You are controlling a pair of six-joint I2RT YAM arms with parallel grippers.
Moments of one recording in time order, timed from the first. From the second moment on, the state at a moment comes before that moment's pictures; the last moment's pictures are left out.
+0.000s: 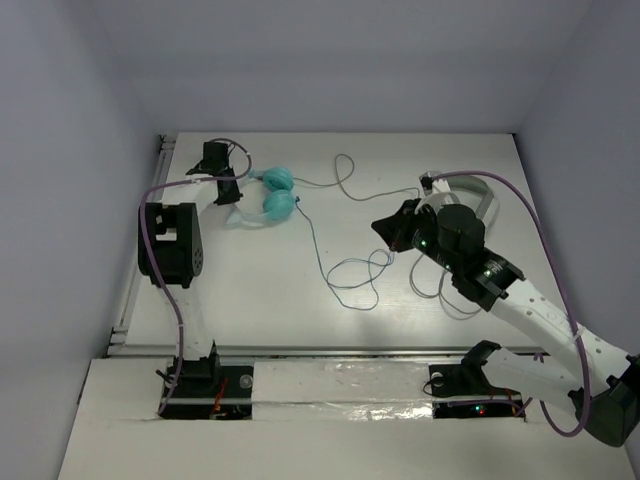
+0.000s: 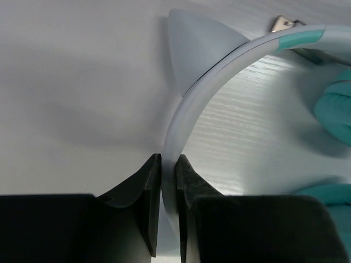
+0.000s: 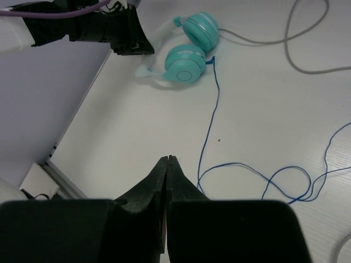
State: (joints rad) left arm -0.04 2.04 1.45 -0.34 -0.09 -0.26; right arm 0.67 0.96 0.86 -0.11 0.00 0.51
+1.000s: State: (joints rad) left arm -0.05 1.31 1.40 -0.50 0.35 -0.42; right arm 0.67 1.23 0.87 0.12 -0.17 0.47
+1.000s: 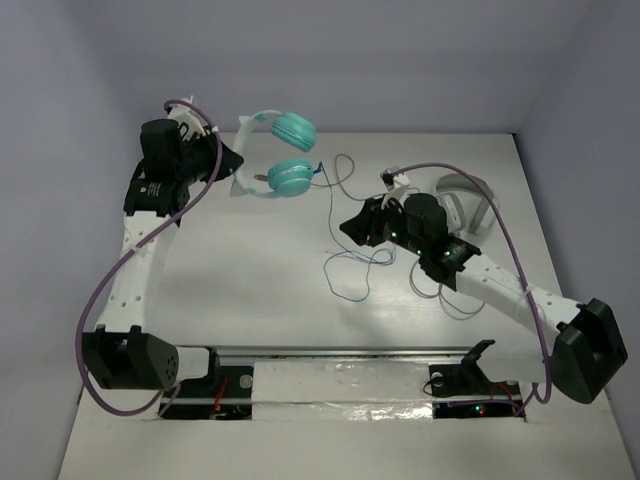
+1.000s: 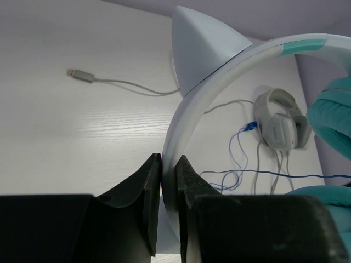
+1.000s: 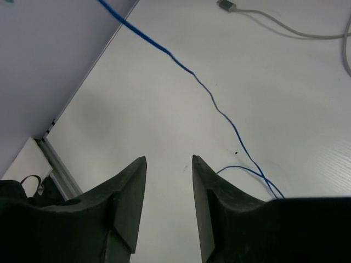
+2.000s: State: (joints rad) left arm -0.05 1.25 1.59 -0.37 0.54 -0.58; right arm 0.57 1.26 0.80 0.36 -0.18 0.45
